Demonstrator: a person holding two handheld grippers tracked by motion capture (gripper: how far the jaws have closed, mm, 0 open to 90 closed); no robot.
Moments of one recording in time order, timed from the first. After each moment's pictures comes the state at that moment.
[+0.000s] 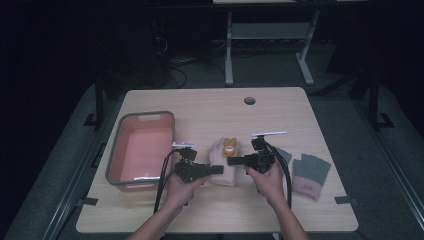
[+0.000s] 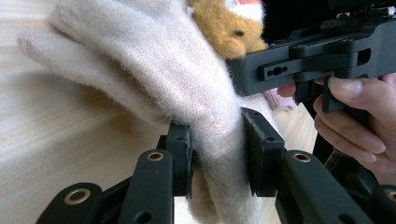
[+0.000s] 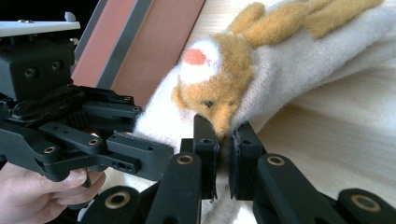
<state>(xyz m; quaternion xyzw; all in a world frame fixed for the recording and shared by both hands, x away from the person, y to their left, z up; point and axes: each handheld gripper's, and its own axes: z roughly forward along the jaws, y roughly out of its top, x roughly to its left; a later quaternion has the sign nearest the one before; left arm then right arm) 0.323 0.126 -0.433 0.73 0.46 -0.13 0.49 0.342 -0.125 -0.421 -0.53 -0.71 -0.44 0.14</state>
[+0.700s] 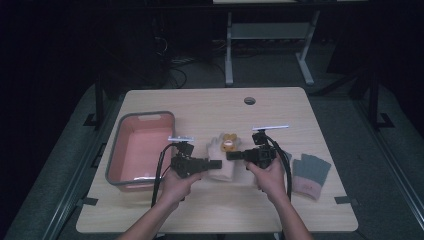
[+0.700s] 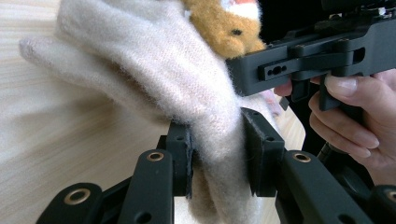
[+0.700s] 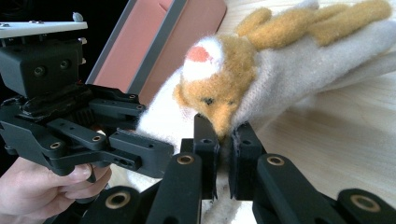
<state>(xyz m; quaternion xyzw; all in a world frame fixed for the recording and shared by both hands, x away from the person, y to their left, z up) 0.325 0.131 -0.409 0.74 0.44 -0.12 0.50 0.342 -0.125 -0.398 -0.51 -0.71 -0.46 0.14</state>
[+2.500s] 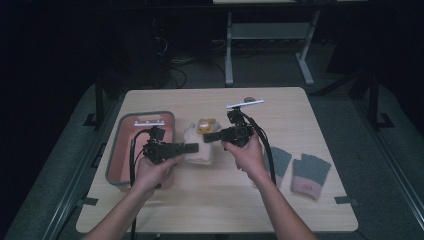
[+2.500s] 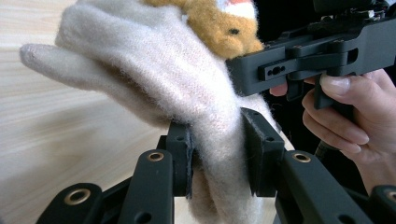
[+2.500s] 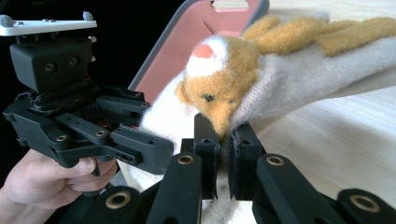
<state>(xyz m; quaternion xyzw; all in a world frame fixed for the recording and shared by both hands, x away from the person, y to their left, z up) 0.338 0.197 -0.362 0.71 0.45 -0.10 0.53 0.377 -0.064 -0.342 -0.46 -0.74 -0.46 0.14</state>
